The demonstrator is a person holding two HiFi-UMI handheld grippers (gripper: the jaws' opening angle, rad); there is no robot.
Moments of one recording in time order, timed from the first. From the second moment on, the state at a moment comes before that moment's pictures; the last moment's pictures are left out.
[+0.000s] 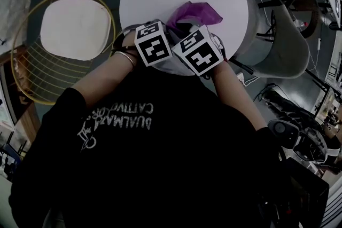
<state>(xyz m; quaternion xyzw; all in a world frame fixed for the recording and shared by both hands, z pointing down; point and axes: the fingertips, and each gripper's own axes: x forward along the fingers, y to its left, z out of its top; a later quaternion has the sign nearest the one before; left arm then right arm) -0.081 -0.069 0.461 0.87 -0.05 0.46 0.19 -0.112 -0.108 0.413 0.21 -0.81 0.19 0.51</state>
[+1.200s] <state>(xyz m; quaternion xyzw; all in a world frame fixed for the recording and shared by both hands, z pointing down) -0.087 -0.068 0.466 0.88 -0.04 0.44 0.19 -0.127 -0.099 0.431 0.15 -0.75 0.28 0.58</state>
